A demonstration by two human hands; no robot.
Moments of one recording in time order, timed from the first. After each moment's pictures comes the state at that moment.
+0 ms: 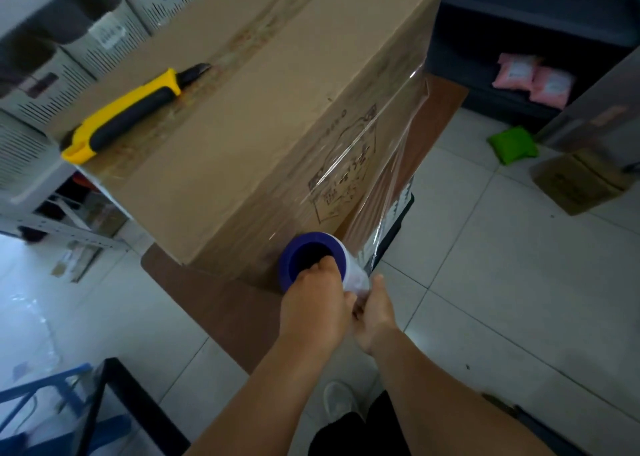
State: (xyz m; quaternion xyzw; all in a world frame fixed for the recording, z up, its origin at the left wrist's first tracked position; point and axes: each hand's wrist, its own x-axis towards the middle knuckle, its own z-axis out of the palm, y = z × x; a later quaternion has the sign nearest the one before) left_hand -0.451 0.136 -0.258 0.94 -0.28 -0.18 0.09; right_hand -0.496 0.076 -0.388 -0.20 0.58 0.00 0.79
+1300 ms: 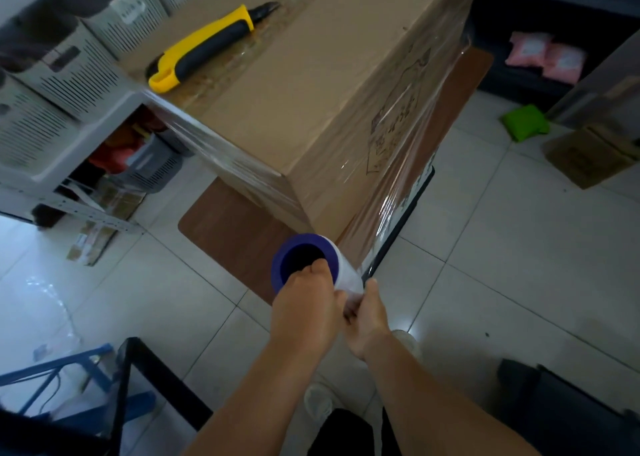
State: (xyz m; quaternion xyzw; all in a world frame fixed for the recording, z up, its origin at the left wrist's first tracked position) left_hand -0.457 0.265 -0.263 0.94 -0.29 -0.18 0.09; right_hand -0.509 0.208 -0.392 -0.17 0.56 -0.04 0.81
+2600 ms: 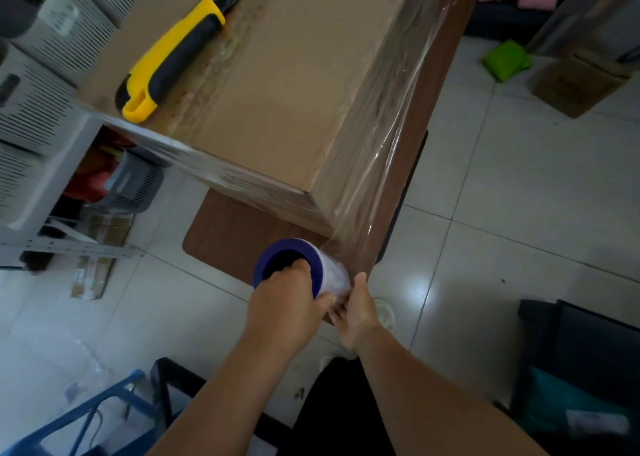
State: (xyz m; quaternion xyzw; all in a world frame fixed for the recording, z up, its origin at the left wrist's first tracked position) left_hand -0.386 0.299 -0.251 0.90 -0.34 -0.26 0.01; right_hand -0.460 0.262 -0.412 -0.07 0.61 -0.03 0.79
